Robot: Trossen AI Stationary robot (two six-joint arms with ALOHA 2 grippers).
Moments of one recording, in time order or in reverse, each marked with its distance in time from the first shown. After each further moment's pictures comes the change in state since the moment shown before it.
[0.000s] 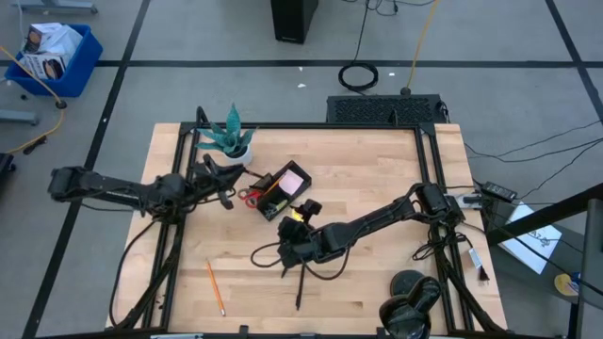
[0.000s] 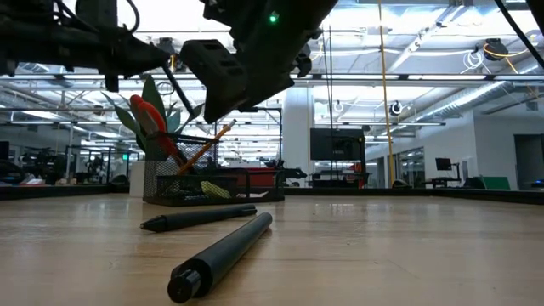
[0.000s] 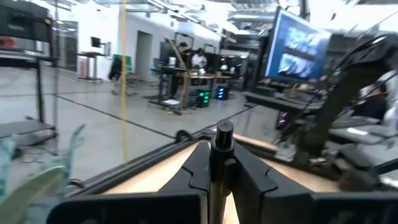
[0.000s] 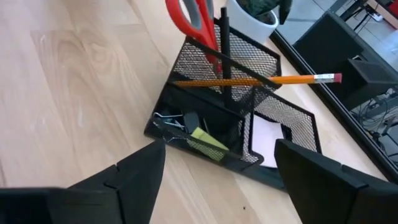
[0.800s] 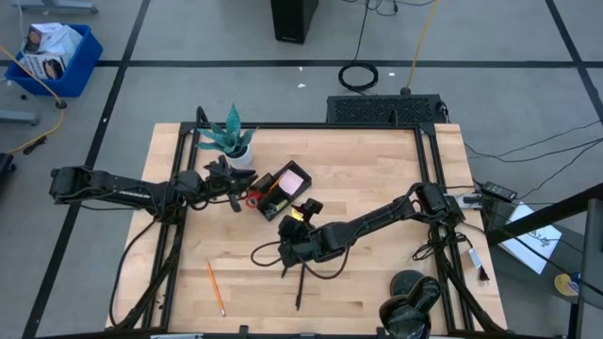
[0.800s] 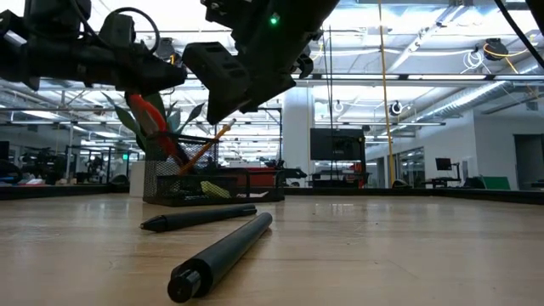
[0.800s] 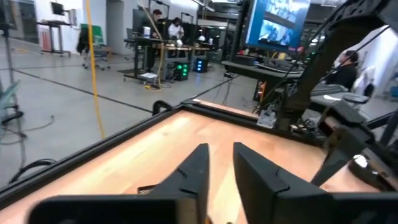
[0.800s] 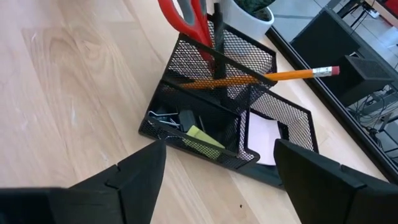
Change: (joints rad) left arm 0.135 0.241 0.009 0.104 0.255 -0.067; right arm -0.003 0.000 0.001 -0.023 0.003 0.020
